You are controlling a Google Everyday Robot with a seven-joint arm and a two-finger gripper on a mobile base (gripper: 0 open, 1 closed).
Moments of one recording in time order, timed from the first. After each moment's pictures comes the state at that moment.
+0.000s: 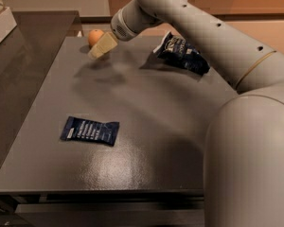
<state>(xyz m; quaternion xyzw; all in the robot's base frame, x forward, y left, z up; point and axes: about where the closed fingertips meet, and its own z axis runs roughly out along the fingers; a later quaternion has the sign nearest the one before) 0.765 0.102 0.889 -0.49 0.75 0.17 0.40</state>
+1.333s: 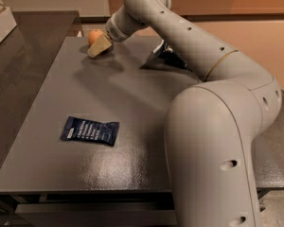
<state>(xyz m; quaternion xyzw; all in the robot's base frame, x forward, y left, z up) 0.824 0.122 0.851 -0.46 0.78 0.15 0.39</state>
